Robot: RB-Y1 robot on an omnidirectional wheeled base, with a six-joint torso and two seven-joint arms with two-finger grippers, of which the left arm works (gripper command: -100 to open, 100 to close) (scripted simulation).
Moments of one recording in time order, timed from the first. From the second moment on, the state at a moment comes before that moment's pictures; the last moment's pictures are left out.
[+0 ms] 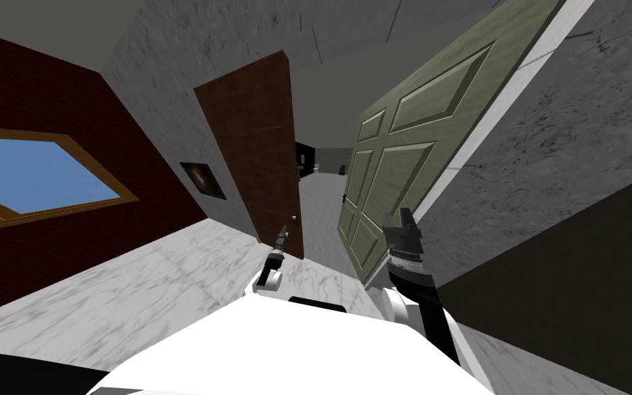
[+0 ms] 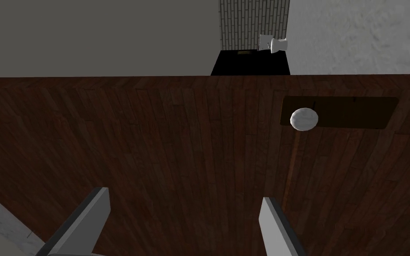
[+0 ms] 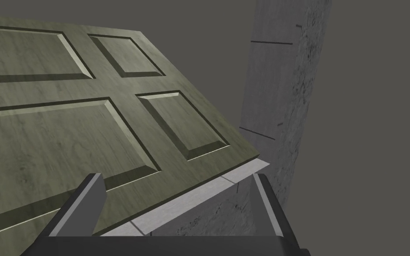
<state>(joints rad) 0.08 0.07 0.01 -1.21 0.06 -0.66 -0.11</state>
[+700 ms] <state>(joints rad) 0.02 0.05 0.01 -1.04 0.07 -0.70 -0.10</state>
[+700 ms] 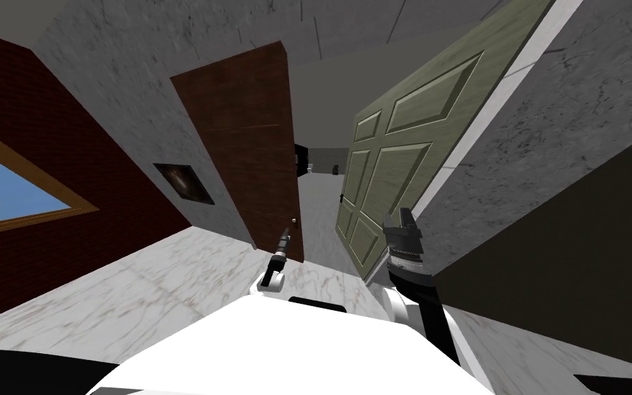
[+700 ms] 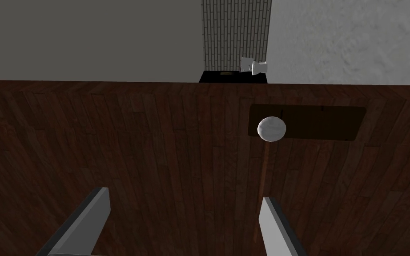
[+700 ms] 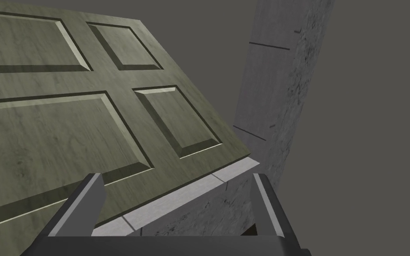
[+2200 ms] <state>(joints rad) -0.13 -0.01 0.02 -0.69 0.09 -0.77 -0.08</state>
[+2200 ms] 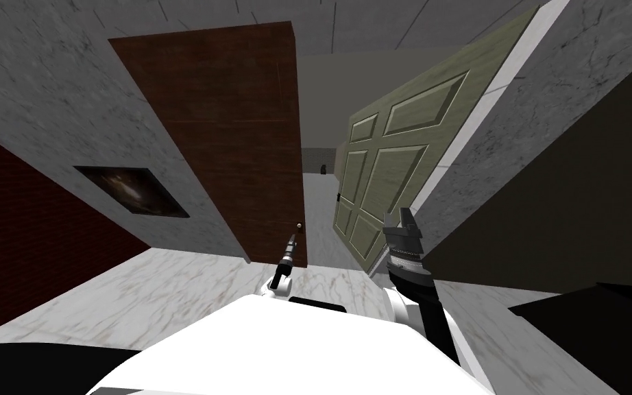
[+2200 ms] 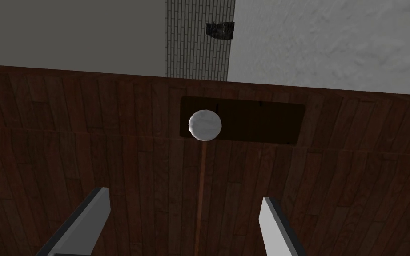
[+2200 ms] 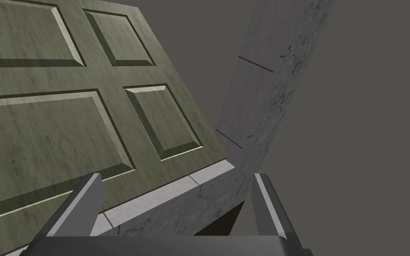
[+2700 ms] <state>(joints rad) -0.12 0.02 0.02 -0.69 0.09 -0.77 -0.08</state>
